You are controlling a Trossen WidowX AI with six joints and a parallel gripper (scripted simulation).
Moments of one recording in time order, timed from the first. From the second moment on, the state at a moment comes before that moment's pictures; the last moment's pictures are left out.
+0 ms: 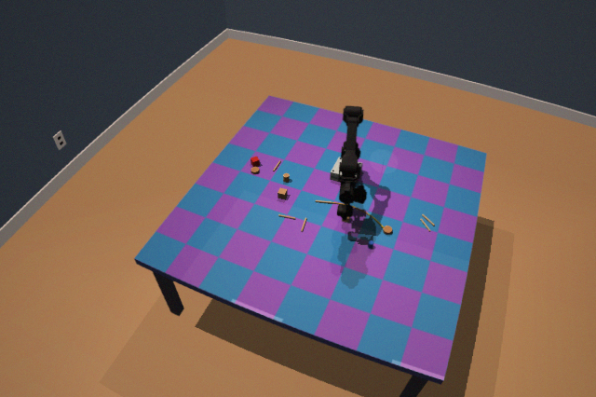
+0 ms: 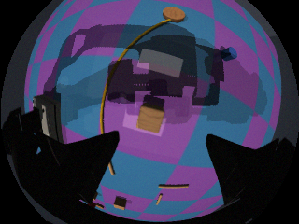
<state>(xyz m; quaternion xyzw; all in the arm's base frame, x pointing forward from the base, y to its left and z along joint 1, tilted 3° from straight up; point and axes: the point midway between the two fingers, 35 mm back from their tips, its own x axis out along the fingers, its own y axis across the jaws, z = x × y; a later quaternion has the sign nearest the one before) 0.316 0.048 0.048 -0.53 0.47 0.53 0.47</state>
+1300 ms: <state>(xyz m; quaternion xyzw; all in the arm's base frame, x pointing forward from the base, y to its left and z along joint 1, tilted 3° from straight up) 0.310 0.052 0.041 -0.54 0.47 0.54 0.45</state>
